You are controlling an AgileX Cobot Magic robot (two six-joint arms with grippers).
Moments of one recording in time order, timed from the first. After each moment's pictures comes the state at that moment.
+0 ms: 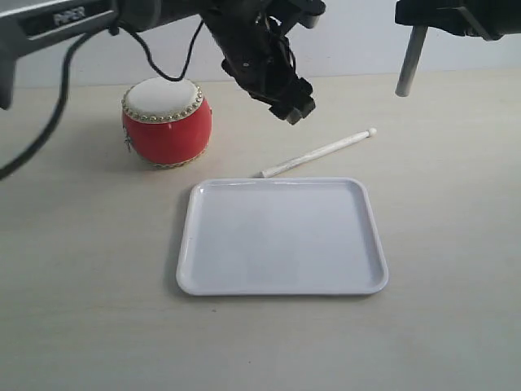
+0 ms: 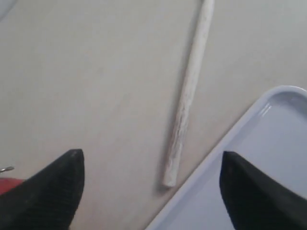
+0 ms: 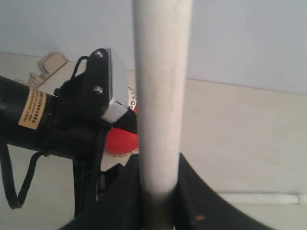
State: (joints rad) left arm -0.68 2.31 -2.13 0.01 0.95 0.28; right arm -0.06 1.55 -1.05 -1.72 -0.82 1.73
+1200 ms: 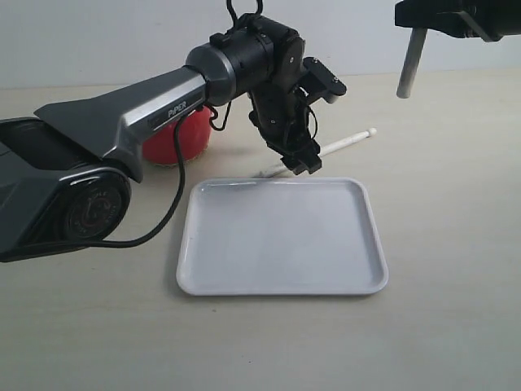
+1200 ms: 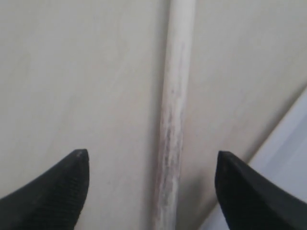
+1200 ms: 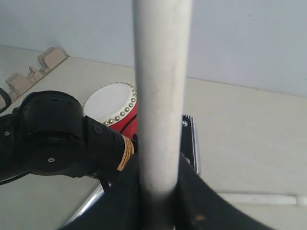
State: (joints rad) left arm -0.71 2.67 -2.50 0.06 1.12 0.37; right arm -0.06 1.55 -1.05 -1.73 -0.82 1.71
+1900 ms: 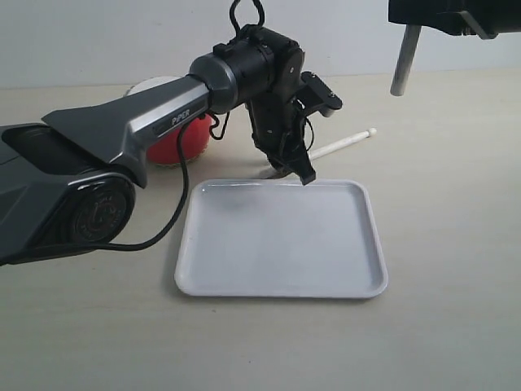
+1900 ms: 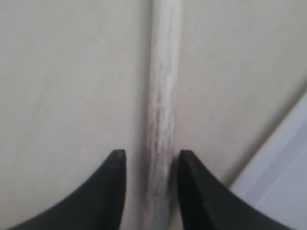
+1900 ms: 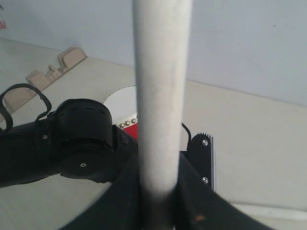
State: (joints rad) left arm -0.71 2.70 -2.50 0.07 1.17 0.38; right arm -0.06 1.55 -1.05 -1.70 -0.89 1.65
